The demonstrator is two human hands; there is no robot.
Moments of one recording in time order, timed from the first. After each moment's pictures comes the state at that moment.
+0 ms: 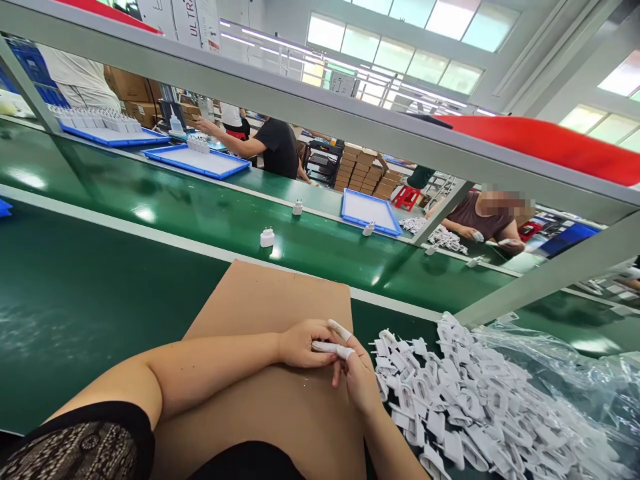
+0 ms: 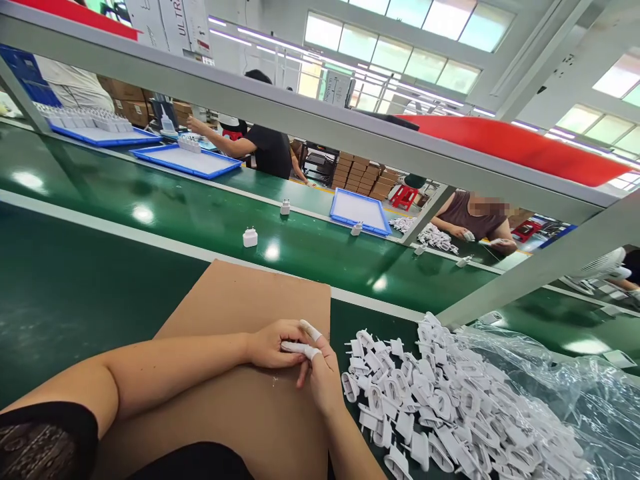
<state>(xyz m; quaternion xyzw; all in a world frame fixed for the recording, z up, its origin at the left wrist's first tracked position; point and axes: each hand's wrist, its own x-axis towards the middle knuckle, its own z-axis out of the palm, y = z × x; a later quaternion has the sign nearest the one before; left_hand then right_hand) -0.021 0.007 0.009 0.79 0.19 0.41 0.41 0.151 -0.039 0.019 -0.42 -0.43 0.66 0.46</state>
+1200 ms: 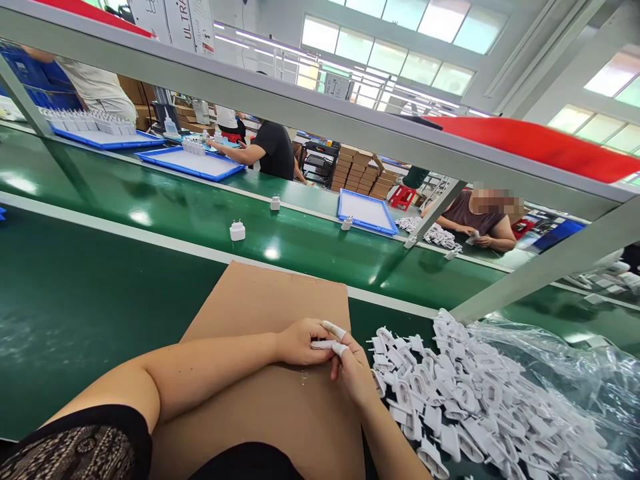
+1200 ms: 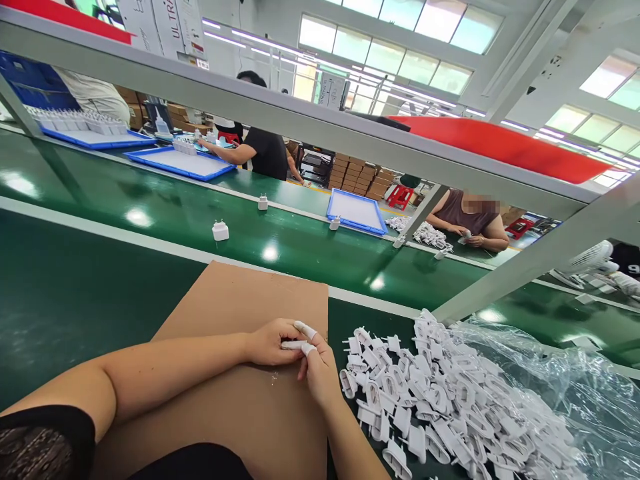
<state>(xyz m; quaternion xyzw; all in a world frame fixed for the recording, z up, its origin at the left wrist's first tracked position) -0.018 0.008 0.007 0.79 0.20 0.40 0.42 0.157 -0.027 -0.008 -0.42 -0.51 0.61 0.43</state>
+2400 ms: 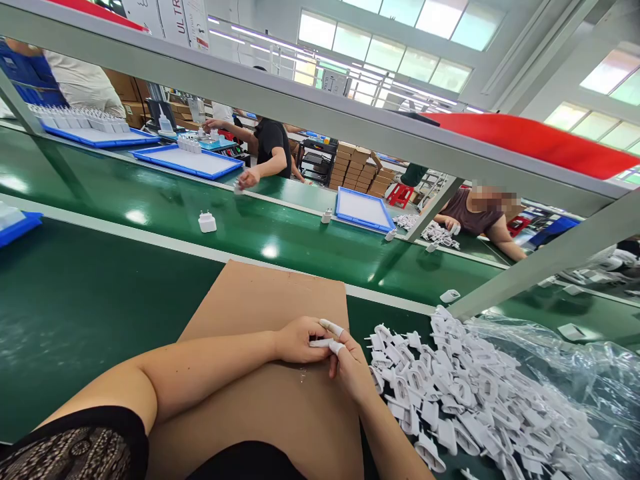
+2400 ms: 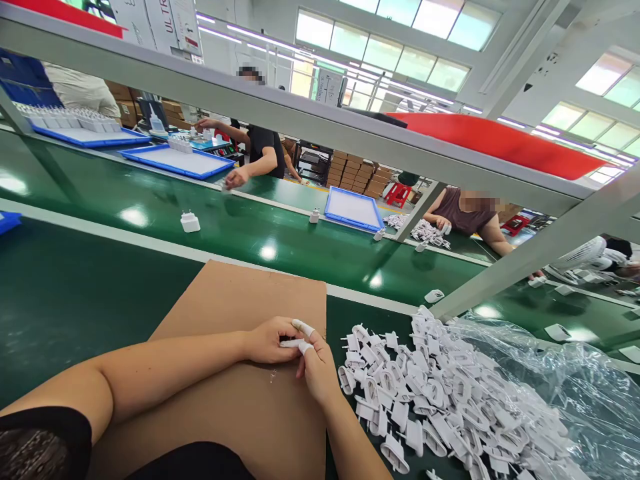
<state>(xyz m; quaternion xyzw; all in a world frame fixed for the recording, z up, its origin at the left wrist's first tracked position) -0.019 0.011 -0.002 0.80 0.22 0.39 0.40 0.156 -0.031 0.007 -0.46 -0.52 0.60 0.40</state>
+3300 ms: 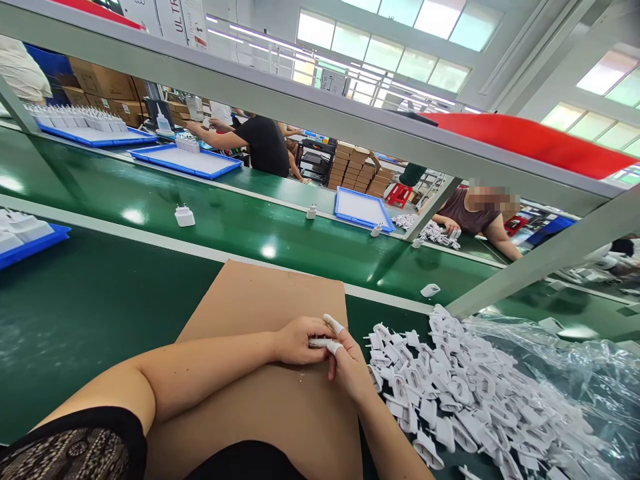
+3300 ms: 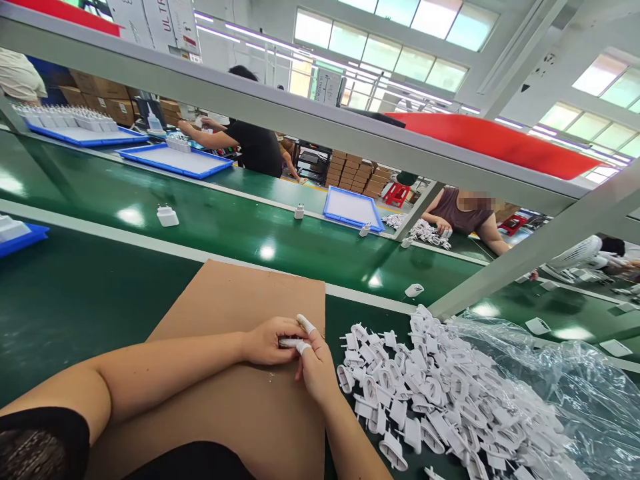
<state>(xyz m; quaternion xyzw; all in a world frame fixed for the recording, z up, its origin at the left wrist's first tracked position) -0.018 0.008 0.002 0.81 0.21 0.41 0.36 0.156 -0.030 0.005 -0.45 -0.52 0.61 0.40</state>
